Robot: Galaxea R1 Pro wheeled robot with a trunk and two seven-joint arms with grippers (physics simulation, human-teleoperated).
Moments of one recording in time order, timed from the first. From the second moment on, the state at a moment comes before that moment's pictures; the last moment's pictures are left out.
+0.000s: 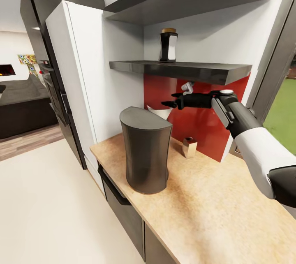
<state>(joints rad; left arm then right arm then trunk) 0.13 0.08 0.00 -0.08 0.11 -0.26 0.08 -1.36 -0.17 0.32 -0.77 -0.21 0.42 0.92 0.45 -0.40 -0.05</state>
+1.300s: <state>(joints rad) 0.13 0.08 0.00 -0.08 0.11 -0.26 0.08 -1.33 -0.17 0.32 -0.77 -0.24 0.36 0.92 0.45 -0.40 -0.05</state>
